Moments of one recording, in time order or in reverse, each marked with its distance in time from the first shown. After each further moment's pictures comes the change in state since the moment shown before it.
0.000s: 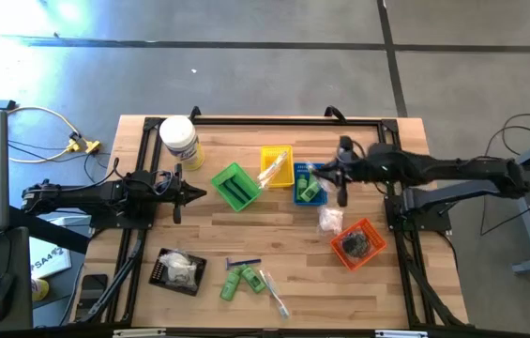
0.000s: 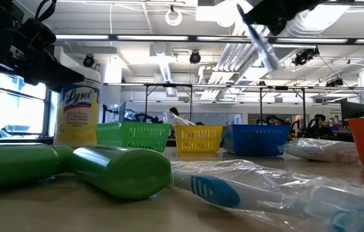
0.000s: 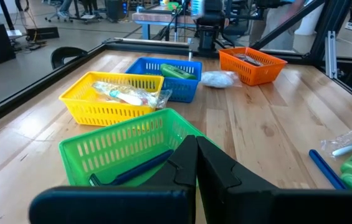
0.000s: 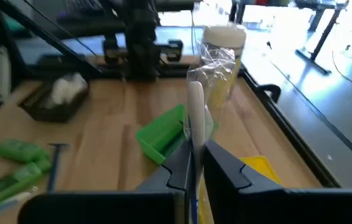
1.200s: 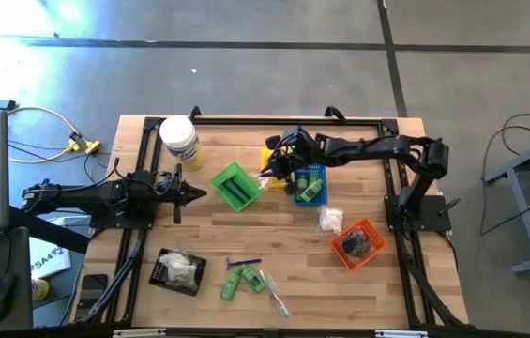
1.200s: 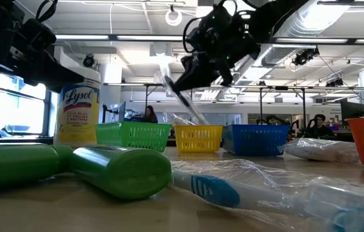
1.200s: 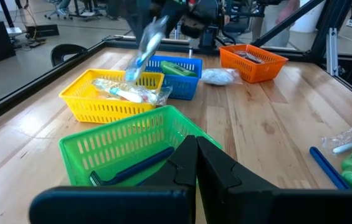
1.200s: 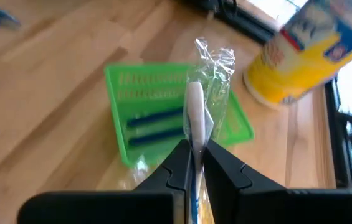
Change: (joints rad) left arm 0.000 0.000 0.002 -0.027 -0.001 -0.001; right arm -0.223 0.819 0.355 0.159 -0.419 -0.647
